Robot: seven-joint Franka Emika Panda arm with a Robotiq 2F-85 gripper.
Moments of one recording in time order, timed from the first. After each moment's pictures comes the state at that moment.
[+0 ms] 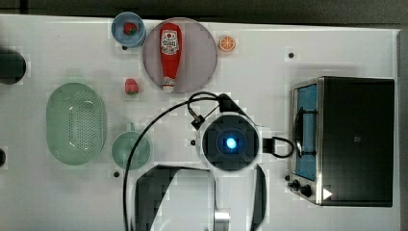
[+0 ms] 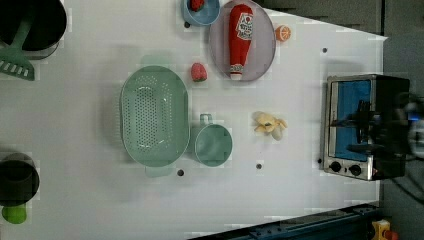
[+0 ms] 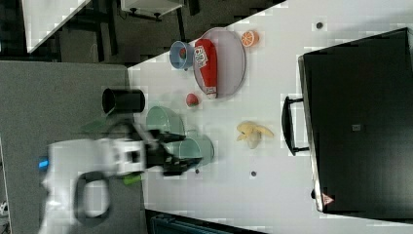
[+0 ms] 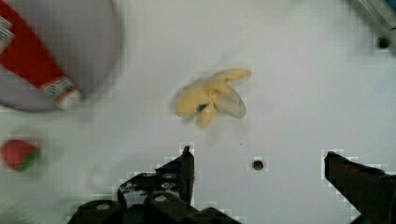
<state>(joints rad) -0.02 -0.19 -0.01 -2.34 -0.02 0.51 0.00</state>
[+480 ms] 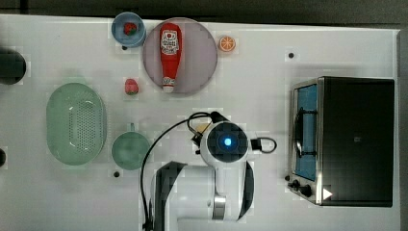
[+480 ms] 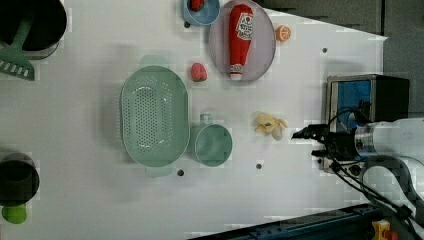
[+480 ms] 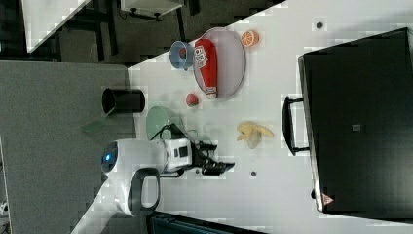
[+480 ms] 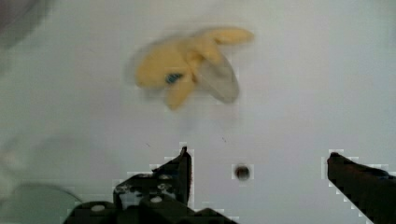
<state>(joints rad) -0.02 -0.04 -0.02 -2.49 0.00 0.74 -0.22</state>
